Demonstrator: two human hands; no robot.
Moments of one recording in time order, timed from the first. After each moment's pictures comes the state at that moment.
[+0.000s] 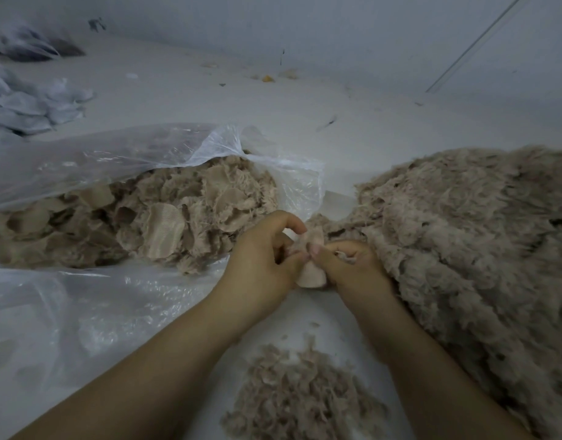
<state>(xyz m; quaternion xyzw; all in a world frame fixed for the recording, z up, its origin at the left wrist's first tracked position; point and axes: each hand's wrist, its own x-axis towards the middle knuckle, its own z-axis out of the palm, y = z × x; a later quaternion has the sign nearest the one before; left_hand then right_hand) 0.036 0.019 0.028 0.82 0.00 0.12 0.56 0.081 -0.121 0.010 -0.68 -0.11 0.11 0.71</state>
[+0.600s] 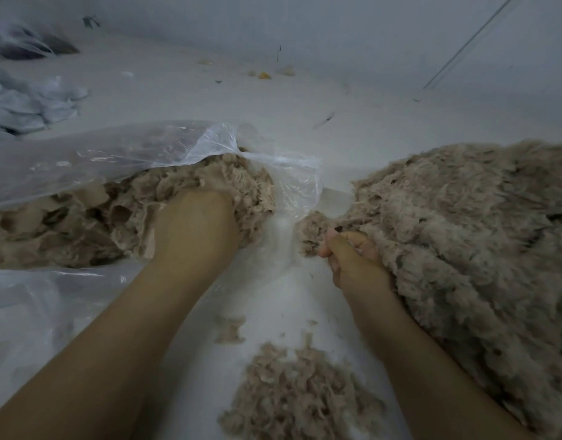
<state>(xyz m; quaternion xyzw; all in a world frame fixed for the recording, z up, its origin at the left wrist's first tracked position) 0.058 0.072 0.049 0.97 0.11 0.21 0.05 0.087 -0.118 0.001 -0.71 0.01 0.05 0.71</state>
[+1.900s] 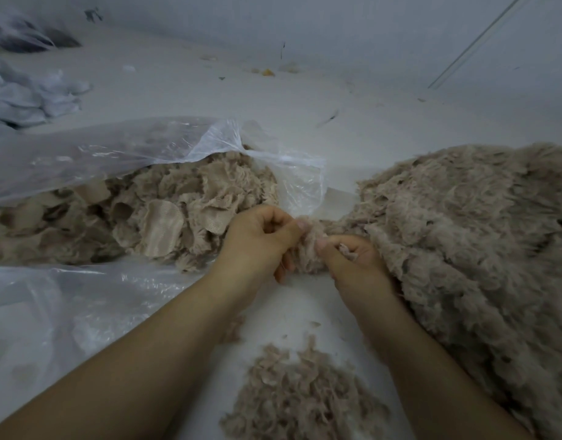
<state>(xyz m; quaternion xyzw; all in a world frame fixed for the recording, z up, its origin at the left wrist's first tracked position) 0.063 0.022 0.021 0.71 0.09 0.10 0.70 0.083 -0.116 0.011 -0.68 -0.11 0.06 0.72</state>
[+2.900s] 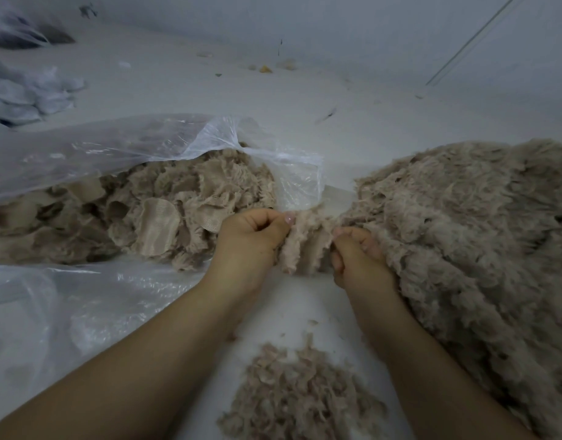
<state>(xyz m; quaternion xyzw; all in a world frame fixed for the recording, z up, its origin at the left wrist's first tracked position) 0.061 0.017 0.016 0.63 0.12 0.12 0.76 0.083 -0.118 0.010 -0.70 0.00 0.05 0.71</state>
